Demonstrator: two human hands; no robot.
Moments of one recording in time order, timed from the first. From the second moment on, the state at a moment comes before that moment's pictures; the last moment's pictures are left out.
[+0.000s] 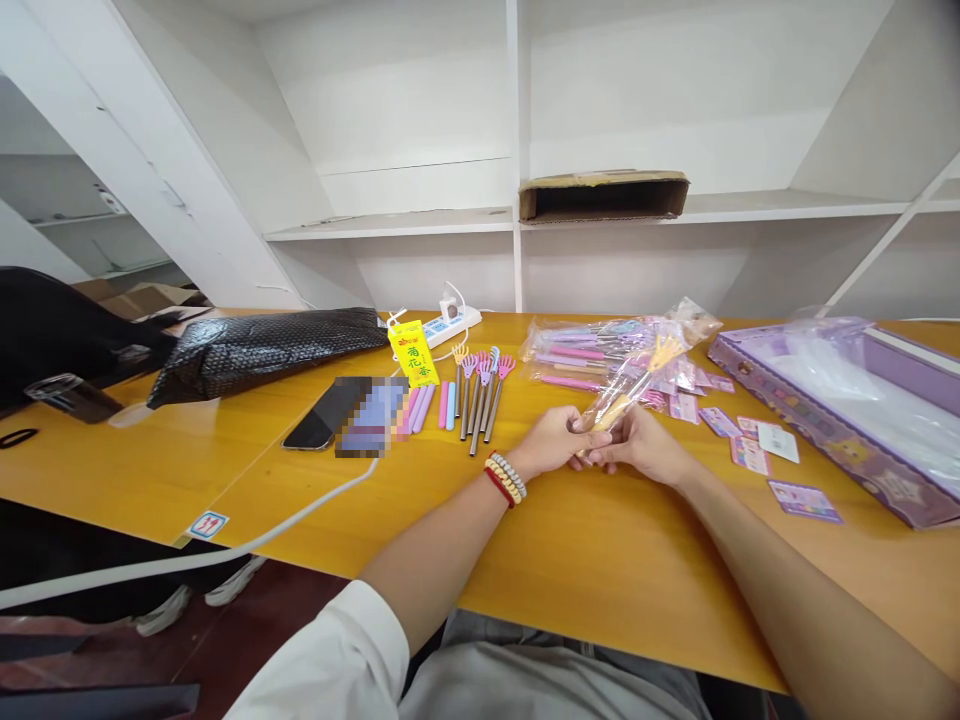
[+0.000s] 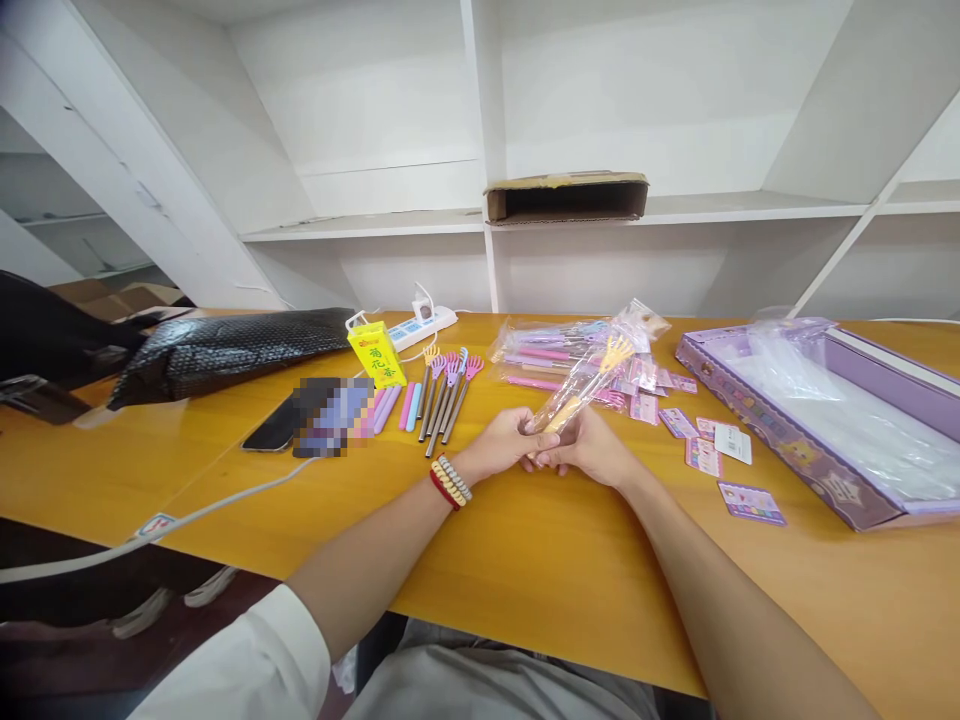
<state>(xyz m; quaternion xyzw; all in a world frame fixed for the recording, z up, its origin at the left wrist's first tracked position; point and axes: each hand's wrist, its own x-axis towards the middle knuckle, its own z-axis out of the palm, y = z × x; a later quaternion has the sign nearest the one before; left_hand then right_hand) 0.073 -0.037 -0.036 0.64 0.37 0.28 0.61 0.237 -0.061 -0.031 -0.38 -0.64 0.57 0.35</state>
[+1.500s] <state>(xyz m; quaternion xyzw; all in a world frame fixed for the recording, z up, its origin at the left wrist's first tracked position) 0.070 -0.045 -0.021 0.81 0.45 0.15 0.33 0.240 -0.061 -0.035 -0.45 -0.58 0.59 0.34</state>
